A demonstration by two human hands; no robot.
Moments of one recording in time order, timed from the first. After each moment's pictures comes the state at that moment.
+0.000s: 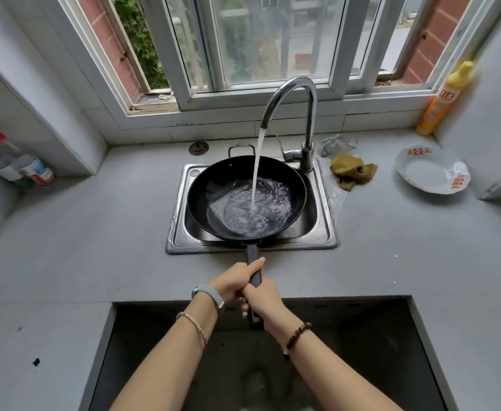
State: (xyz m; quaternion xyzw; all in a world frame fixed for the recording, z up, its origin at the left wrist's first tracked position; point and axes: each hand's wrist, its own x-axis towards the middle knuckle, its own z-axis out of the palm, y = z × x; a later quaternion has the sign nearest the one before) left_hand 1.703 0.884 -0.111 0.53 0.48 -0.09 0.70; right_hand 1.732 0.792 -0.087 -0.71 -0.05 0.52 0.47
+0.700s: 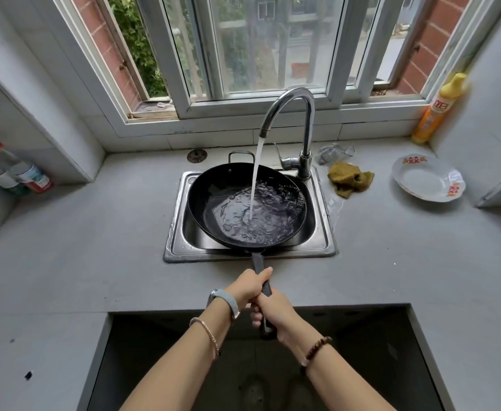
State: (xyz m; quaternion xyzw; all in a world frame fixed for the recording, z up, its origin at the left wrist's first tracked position) left_hand 1.725 0.872 -0.113 0.62 0.48 -0.09 0.61; right_hand 1.751 0.774 -0.086 -0.62 -0.01 0.59 0.52
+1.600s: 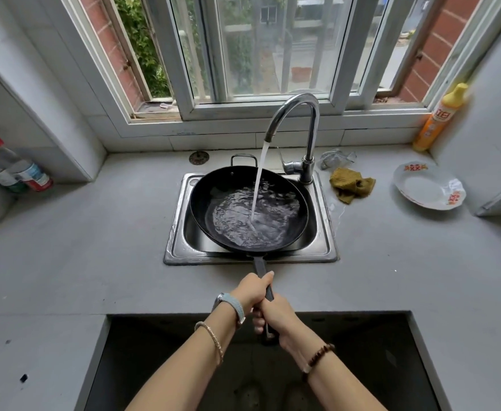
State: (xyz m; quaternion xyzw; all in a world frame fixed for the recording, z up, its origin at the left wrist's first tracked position) left_hand 1.729 0.871 -0.115 0.63 0.50 -0.08 0.59; right_hand 1.750 0.777 -0.083 -0.64 0.00 0.59 0.50
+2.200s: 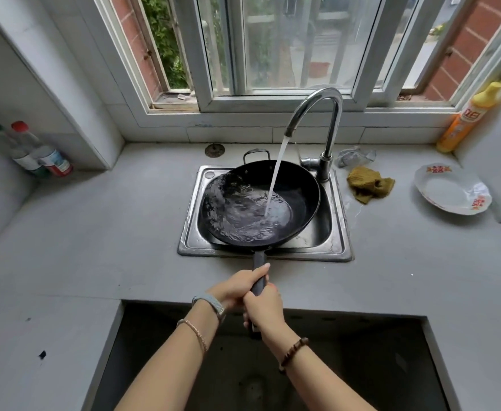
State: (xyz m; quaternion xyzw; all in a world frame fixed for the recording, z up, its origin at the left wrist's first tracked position) left_hand 1.684 0.897 -0.108 0.48 0.46 -0.07 0.74; right_hand 1.712 0.811 -0.086 -0.78 -0.08 0.46 0.42
